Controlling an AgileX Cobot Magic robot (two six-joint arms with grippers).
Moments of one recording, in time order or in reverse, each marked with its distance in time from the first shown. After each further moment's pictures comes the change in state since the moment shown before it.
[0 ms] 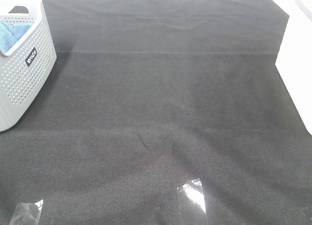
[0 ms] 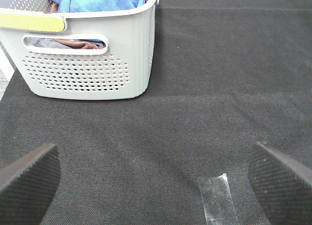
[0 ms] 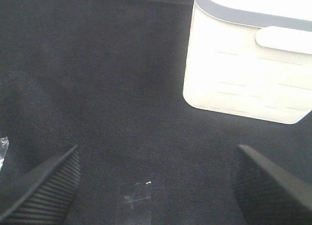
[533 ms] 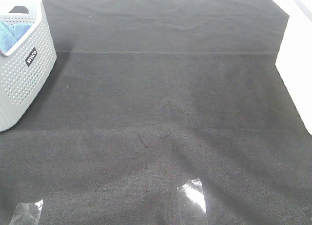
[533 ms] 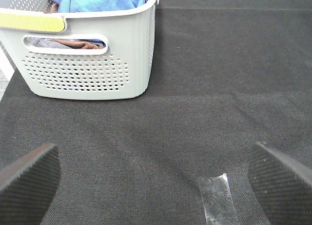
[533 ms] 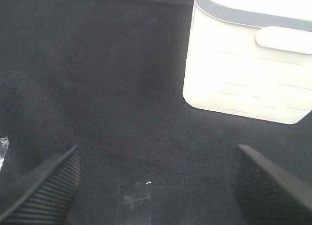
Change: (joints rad) left arm 0.000 0.000 0.000 0.000 0.000 0.000; right arm 0.000 0.000 0.000 0.000 0.000 0.000
